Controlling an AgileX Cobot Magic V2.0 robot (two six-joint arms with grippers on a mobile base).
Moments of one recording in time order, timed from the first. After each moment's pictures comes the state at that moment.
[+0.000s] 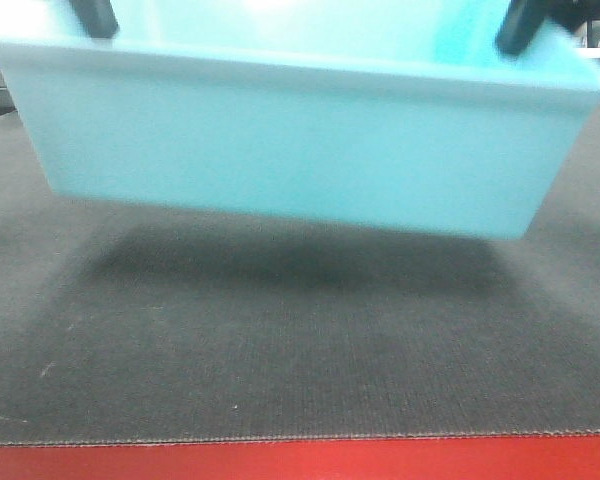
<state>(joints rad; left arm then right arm) -0.35 1.66 -1.56 0.10 1.01 -0.19 0.14 1.55 -1.35 0.19 0.90 -0.03</state>
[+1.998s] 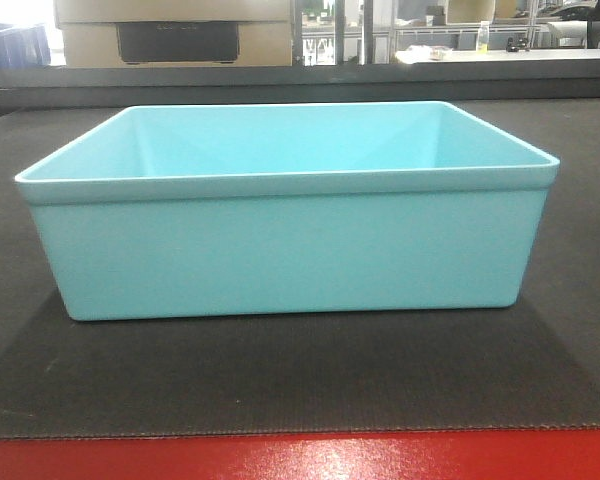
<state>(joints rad) -0.01 0.82 -0.59 0.07 0.46 -0.03 -0.07 0.91 -0.56 0.07 0.42 -0.04</state>
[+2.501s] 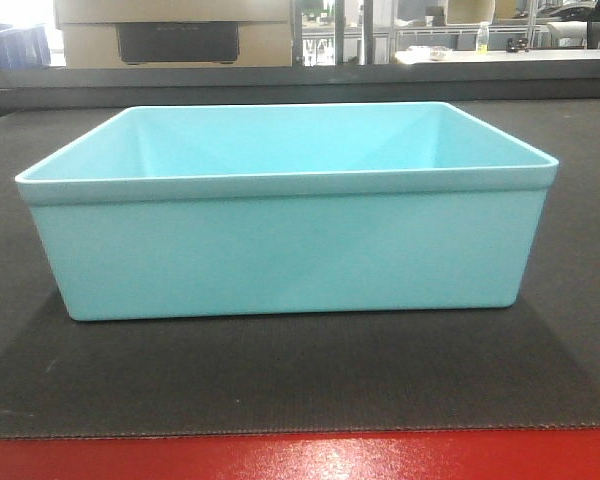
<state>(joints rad) -0.01 0.38 -0.45 0.06 0.31 -0.03 -0.07 0.20 -0.42 0.06 0.35 -0.04</state>
